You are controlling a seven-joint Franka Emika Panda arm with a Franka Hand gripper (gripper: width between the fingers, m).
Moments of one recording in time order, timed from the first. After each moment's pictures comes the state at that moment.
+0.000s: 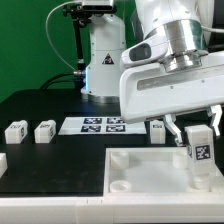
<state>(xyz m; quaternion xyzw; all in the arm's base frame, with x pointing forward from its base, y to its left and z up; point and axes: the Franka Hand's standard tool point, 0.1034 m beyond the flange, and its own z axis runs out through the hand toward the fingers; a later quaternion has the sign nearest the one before) 0.625 0.115 0.094 -0.96 -0.01 -0.27 0.07</state>
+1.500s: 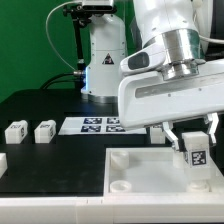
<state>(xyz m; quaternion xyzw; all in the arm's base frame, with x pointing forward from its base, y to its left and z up) 0.621 0.113 0.081 -0.96 -0.01 -0.28 0.07</state>
